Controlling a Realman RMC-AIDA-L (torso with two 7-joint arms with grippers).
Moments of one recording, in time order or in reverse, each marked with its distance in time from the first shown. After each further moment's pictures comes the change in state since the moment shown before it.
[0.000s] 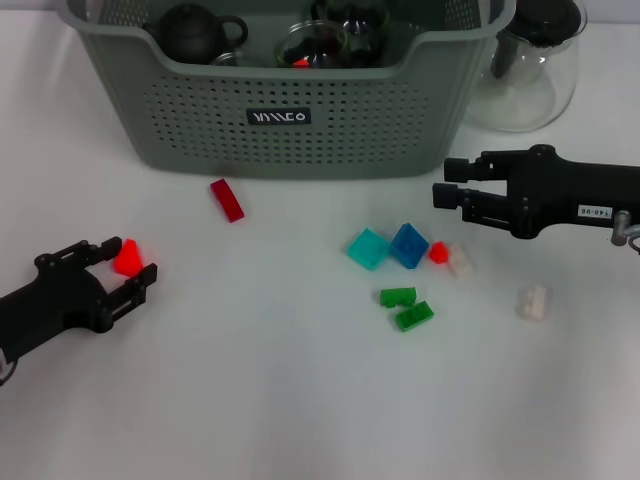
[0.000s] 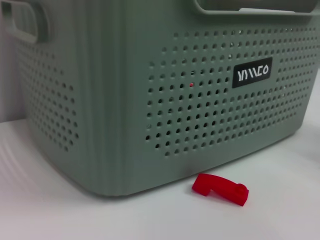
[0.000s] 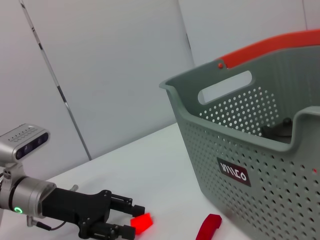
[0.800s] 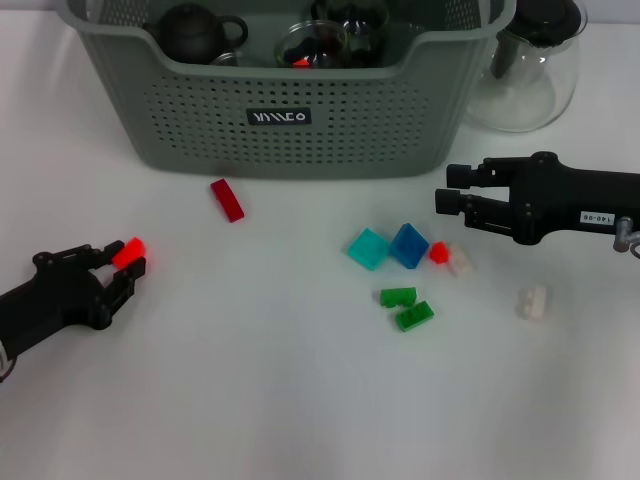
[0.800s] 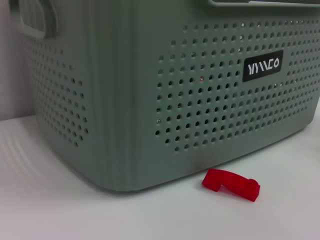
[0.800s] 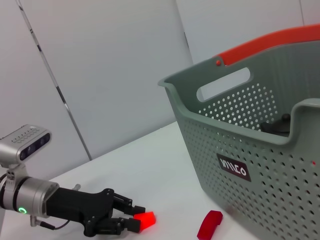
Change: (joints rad) left arm -0.005 -0.001 -0.002 -0.006 -0.007 -0.032 0.010; right arm -0.008 -0.003 0.002 0.014 0.000 -0.002 0.000
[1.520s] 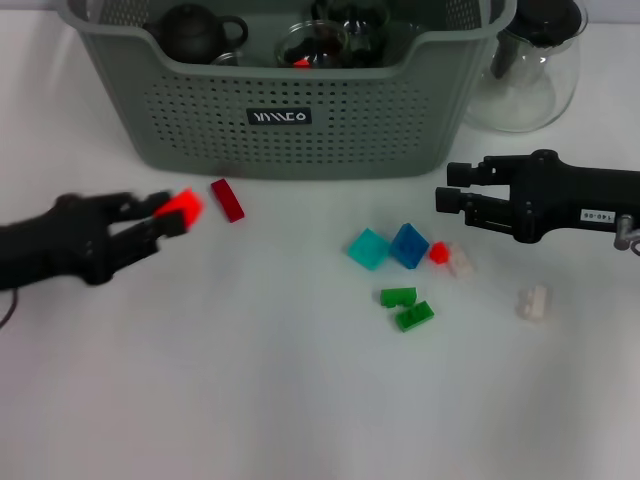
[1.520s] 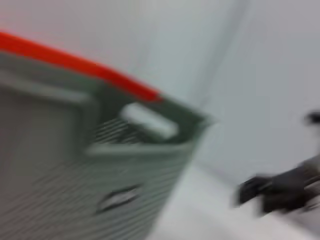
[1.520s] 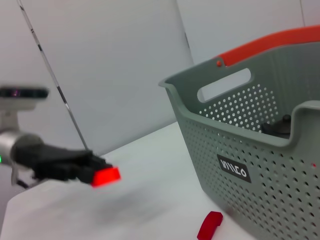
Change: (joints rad) left arm -0.116 0.084 0.027 0.149 0.066 0.544 -0.519; right arm 0.004 -0.003 -0.002 0.000 0.001 0.000 0.000
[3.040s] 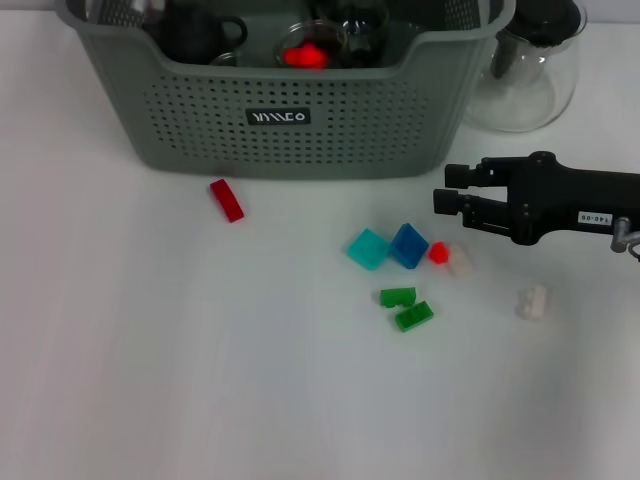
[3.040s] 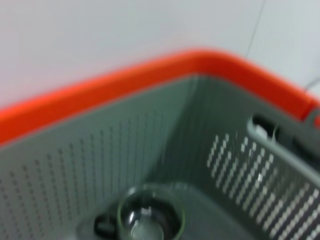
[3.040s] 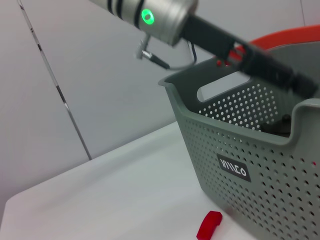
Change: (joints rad) left arm -0.547 -0.020 0.804 0.283 0.236 -0.769 -1.087; right arm -0.003 0.006 0.001 0.000 0.001 0.005 -0.009
